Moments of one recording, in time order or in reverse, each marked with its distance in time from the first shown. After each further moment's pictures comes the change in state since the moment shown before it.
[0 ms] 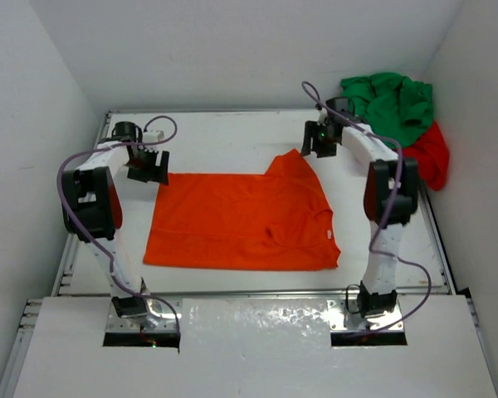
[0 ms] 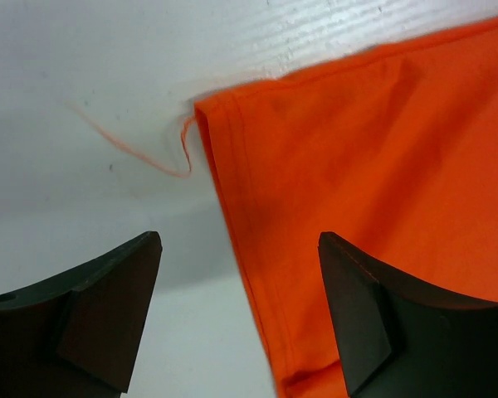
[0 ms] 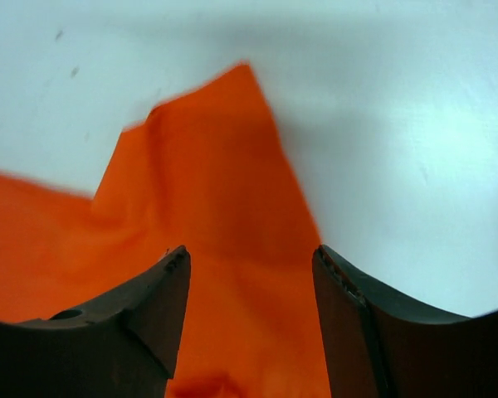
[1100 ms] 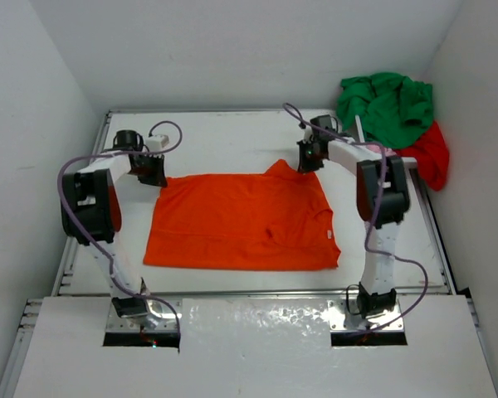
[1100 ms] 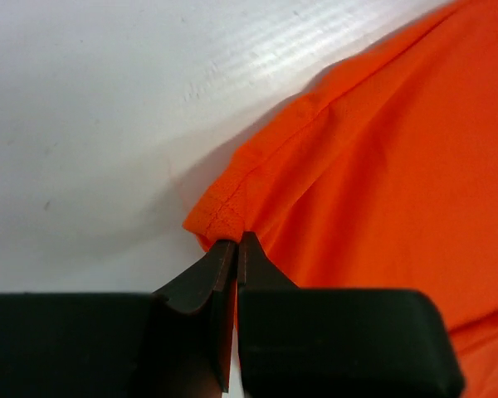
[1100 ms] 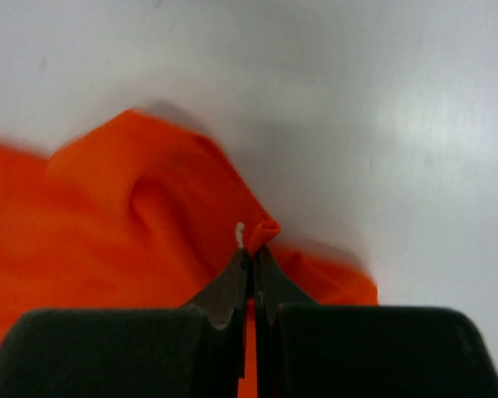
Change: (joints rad) left arm 0.000 0.025 -0.114 0.171 0.162 0.022; right arm 0.077 0.161 -0.024 0.119 0.007 -0.065
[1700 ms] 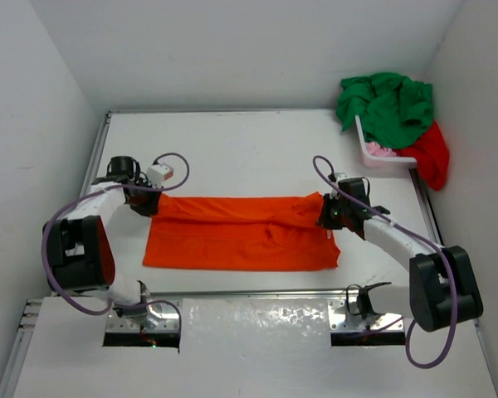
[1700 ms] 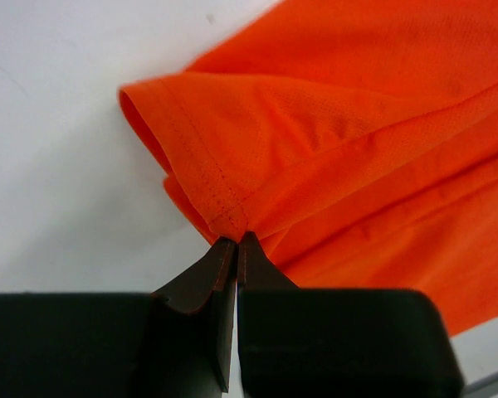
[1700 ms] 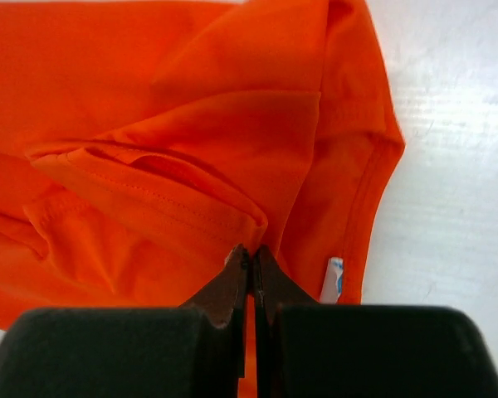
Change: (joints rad) left arm 0.000 -0.443 -0.383 -0.089 -0.093 0.312; right arm 0.022 -0.927 -1.048 0.245 0.030 0.172
